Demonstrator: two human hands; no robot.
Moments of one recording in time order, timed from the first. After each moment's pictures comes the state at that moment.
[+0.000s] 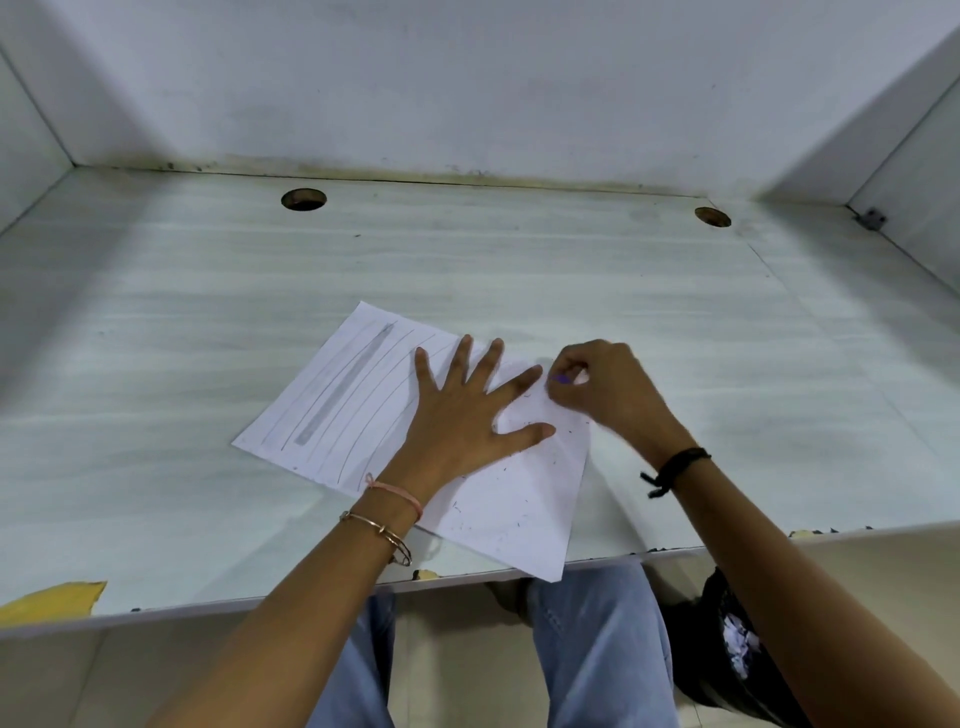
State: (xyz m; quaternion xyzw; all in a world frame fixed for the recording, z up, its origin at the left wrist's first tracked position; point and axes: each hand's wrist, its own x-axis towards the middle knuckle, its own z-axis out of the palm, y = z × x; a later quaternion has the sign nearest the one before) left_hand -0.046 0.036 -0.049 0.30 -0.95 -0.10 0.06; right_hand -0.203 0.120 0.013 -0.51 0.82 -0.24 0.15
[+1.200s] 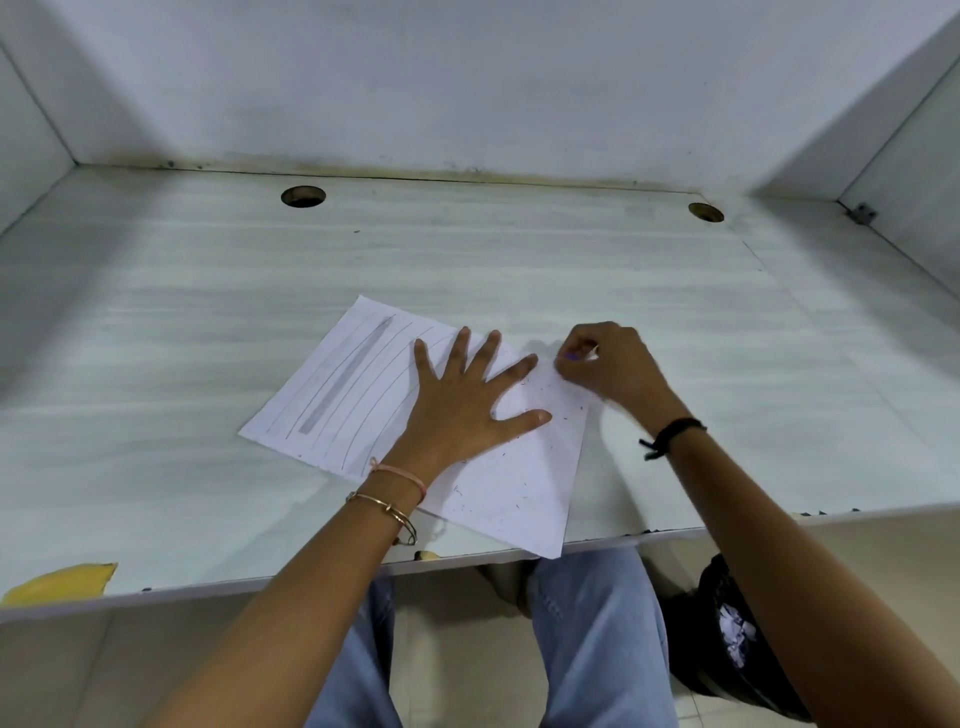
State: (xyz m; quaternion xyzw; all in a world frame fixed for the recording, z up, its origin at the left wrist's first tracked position) left_hand -0.046 0.035 -0.047 0.30 -0.95 -0.10 0.04; right_hand -0.220 0.118 0.011 -0.48 0.83 -0.26 0.13
